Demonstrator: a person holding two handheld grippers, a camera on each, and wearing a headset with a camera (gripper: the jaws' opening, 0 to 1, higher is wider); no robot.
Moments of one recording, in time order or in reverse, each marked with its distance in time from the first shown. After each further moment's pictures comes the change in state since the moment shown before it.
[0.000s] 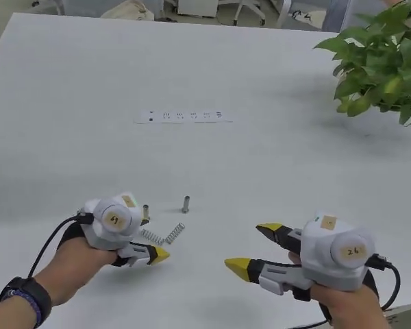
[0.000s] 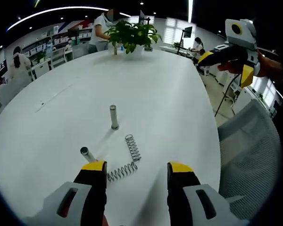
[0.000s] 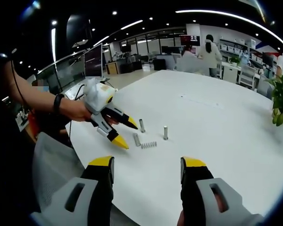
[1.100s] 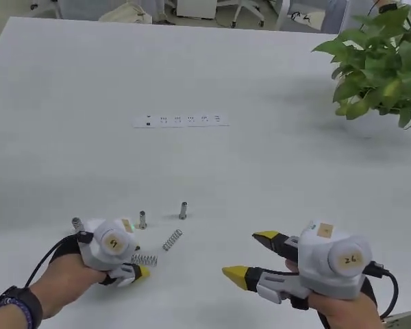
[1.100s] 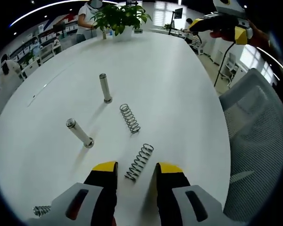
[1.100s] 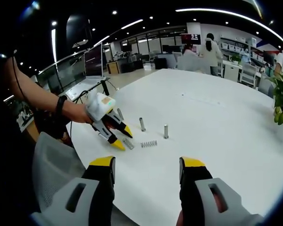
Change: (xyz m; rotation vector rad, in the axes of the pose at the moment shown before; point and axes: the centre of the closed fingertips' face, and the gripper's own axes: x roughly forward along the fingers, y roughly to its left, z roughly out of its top) left arm 0.005 0.001 -0.050 0.137 0.165 -0.018; right arm 0.004 -0.002 -0.003 0.004 0.011 0.016
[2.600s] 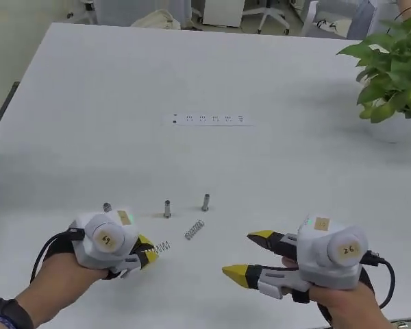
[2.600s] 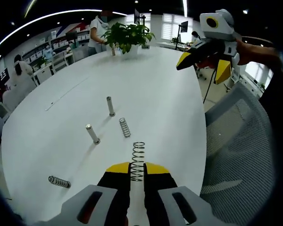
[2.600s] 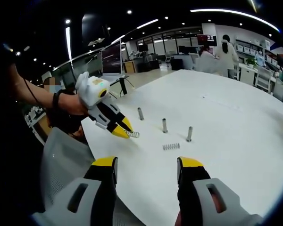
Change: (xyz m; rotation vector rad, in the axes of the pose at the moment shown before) left arm -0.078 -0.032 0.014 -0.064 -0.144 0.076; right arm 0.017 0.048 -0.002 -0.051 -0.003 0.147
